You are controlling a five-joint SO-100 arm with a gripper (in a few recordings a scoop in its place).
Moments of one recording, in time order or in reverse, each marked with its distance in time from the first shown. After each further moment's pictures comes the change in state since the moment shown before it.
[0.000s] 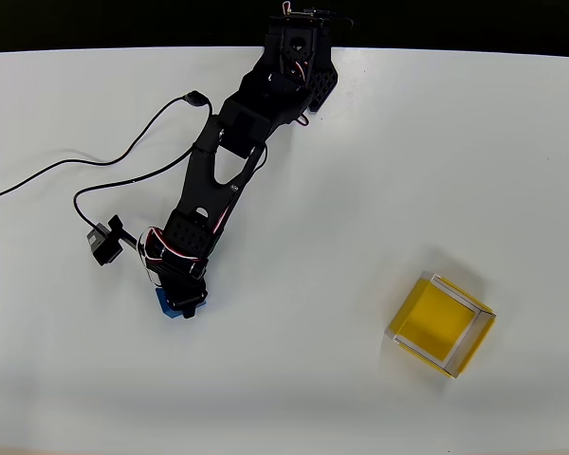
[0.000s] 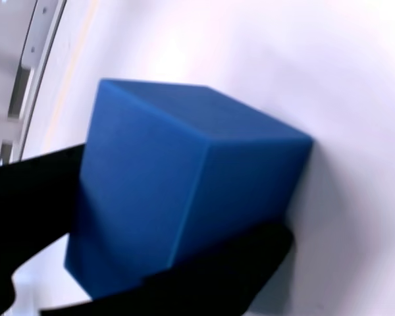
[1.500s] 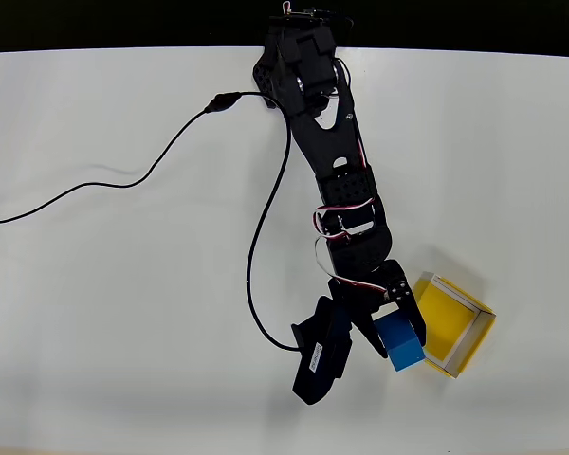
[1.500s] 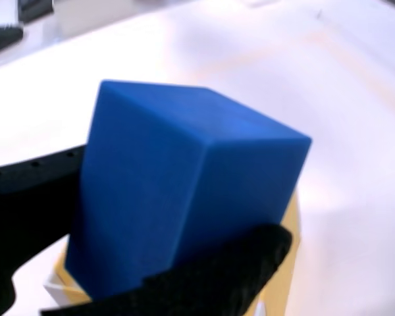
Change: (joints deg) arm -47.5 31.4 38.3 -57.3 -38.0
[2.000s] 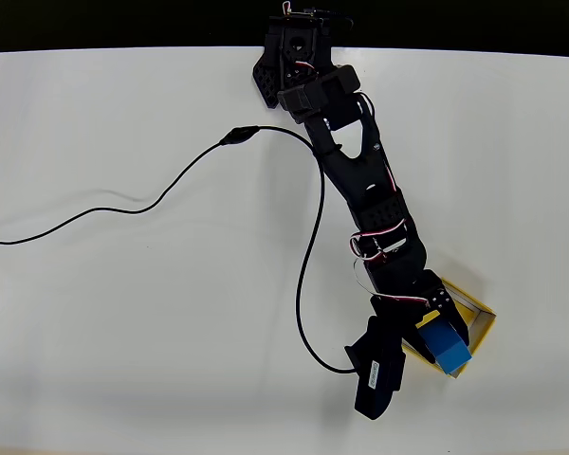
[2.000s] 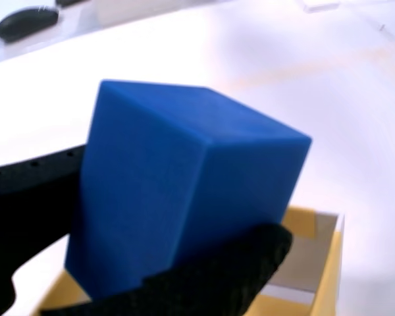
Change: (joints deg) arm -7.4 -17.0 -13.2 -5.2 0.4
